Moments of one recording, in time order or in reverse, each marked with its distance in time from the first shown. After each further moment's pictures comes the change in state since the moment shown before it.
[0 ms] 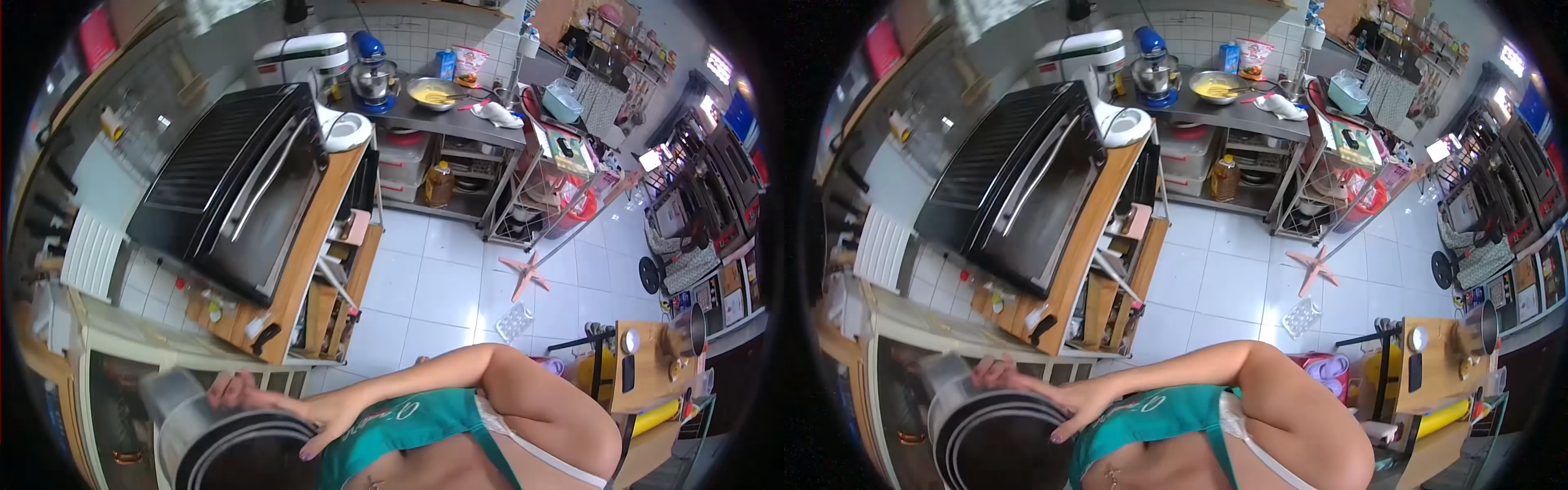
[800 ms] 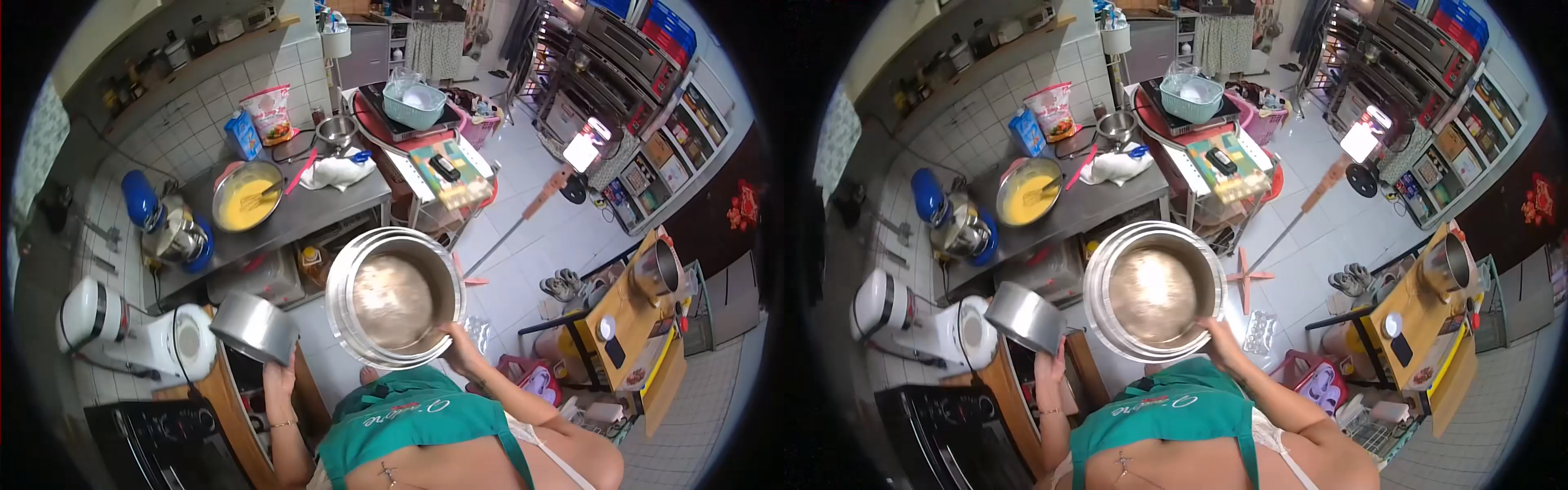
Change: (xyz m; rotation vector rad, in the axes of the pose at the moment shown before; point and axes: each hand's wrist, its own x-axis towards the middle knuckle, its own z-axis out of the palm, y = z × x) left_hand 0.503 -0.425 -0.035 0.271 0.393 -0.852; right_hand -0.454 -0.135 -0.324 0.386 2.200 -0.035
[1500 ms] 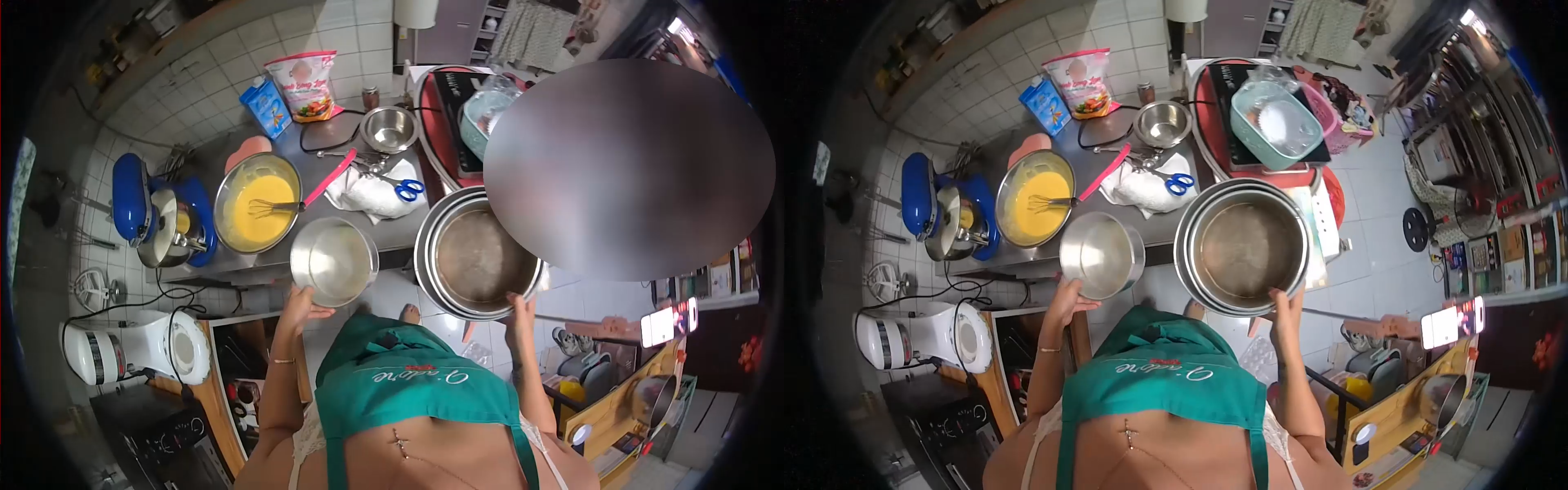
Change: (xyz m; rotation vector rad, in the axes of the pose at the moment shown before) left_hand 0.186 0.037 0.262 0.754 0.027 -0.086; right_hand 0.254 -0.228 -0.034 -0.281 0.376 -0.326
